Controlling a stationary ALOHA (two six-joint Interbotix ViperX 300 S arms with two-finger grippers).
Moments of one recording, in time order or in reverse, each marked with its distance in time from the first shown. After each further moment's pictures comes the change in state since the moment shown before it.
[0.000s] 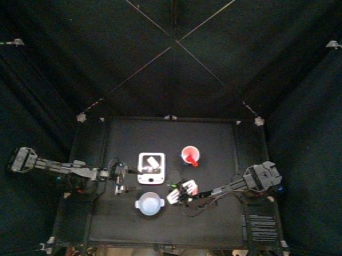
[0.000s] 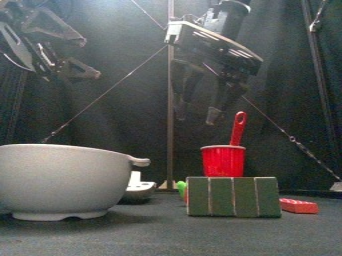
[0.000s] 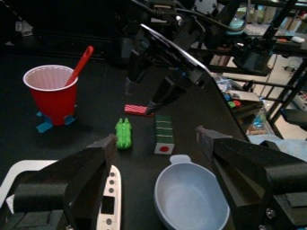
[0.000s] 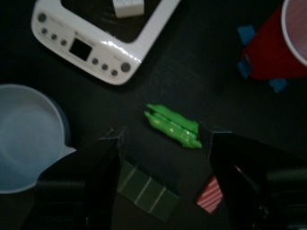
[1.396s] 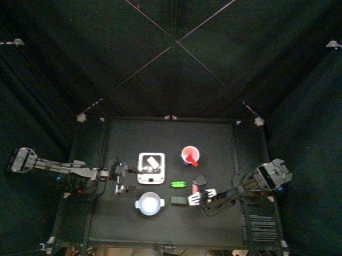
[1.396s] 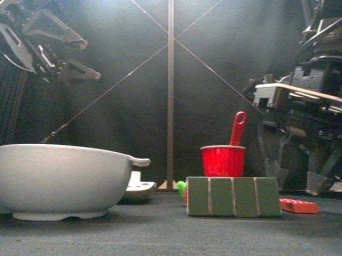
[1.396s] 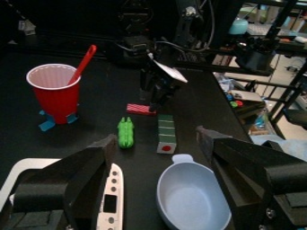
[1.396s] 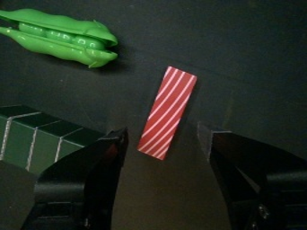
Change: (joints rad) left arm 0.008 -0.002 0.002 0.000 0.002 0.000; right arm 0.041 -0.106 0.469 0.051 -0.353 0.514
